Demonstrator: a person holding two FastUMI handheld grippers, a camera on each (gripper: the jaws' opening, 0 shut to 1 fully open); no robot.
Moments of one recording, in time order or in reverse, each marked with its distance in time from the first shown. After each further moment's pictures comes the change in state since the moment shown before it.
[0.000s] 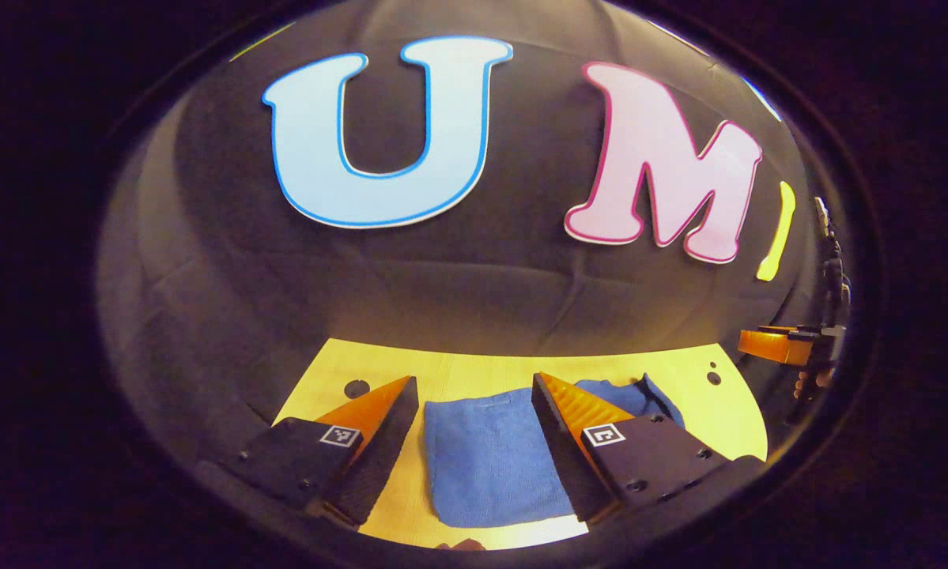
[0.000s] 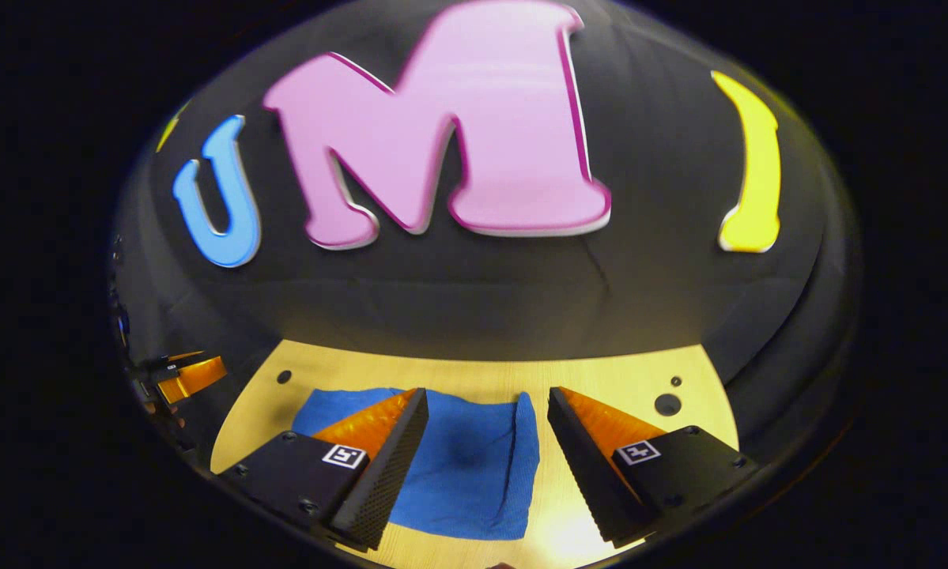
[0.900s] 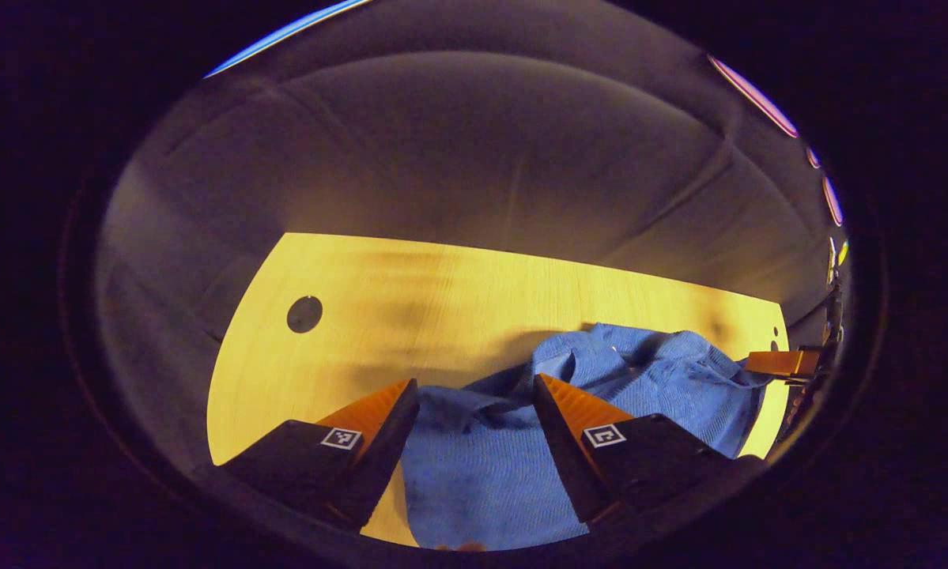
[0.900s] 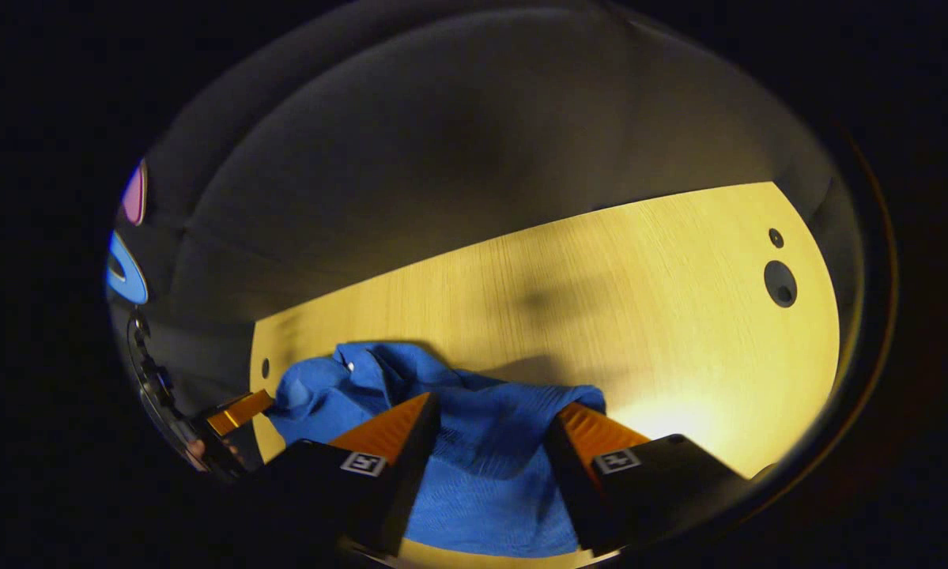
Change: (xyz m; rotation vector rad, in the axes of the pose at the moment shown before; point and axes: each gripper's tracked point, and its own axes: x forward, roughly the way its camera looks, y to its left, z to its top) left arm 0.202 0.030 -0.083 -0.058 0.497 0.068; right arm 0.199 -0.035 -0.157 0.402 0.540 0.012
